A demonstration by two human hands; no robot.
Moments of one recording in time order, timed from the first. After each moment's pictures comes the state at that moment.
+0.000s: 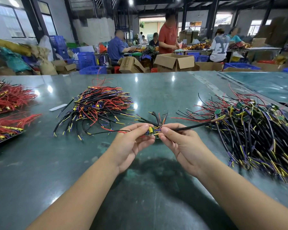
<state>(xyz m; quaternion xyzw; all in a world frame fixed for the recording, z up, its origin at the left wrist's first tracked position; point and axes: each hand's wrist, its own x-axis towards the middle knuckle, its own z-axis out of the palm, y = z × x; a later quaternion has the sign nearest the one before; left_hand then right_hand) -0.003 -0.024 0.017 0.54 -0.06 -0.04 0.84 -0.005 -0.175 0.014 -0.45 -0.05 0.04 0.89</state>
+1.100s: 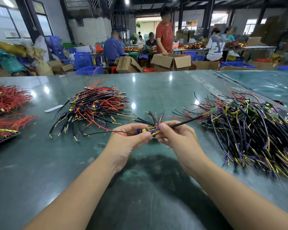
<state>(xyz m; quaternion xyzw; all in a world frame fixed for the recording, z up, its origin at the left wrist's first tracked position) 0.001 -0.023 0.011 0.60 -0.06 0.02 0.80 0.000 -0.173 0.008 -0.61 -0.07 -0.08 0.79</state>
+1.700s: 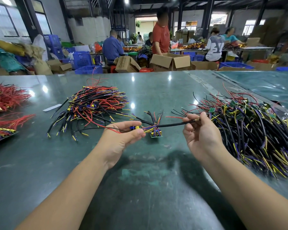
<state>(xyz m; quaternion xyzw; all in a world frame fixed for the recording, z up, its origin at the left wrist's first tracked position) 0.004 -0.010 0.014 0.59 -0.06 0.02 0.80 0.018 -0.213 0.028 -0.35 0.10 -0.07 0.93</state>
